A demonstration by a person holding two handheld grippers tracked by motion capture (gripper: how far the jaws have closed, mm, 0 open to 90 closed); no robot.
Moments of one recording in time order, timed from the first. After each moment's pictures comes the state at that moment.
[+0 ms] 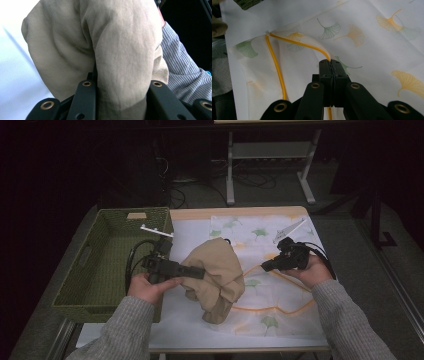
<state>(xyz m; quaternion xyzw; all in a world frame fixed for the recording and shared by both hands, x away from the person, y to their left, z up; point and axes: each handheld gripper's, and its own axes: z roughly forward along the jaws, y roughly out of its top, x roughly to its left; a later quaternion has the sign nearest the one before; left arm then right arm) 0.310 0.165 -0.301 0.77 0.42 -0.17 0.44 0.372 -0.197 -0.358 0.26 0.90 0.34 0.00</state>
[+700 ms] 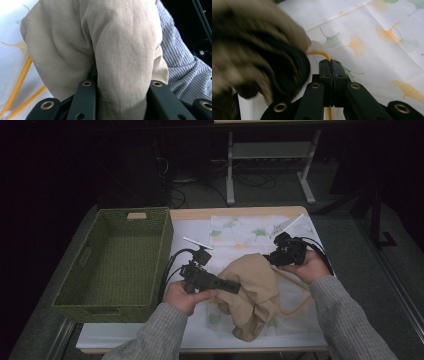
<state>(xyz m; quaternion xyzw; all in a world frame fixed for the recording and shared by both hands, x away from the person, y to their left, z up) 0.304 0.091 -0.332 0.79 0.36 -0.23 0.43 0.374 -0.188 -0.343 0.25 0.90 0.35 0.00</state>
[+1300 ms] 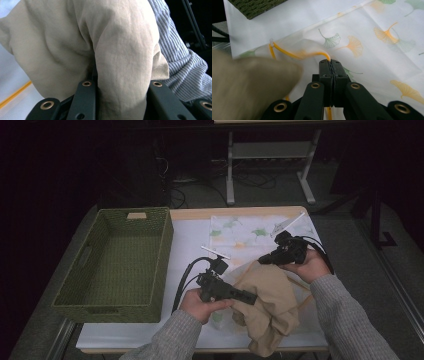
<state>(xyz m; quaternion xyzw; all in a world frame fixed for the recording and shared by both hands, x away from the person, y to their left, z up) 0.294 0.057 -0.346 0.80 0.32 -0.27 0.43 0.376 -0.190 -0.341 0.26 0.90 0.35 0.01</state>
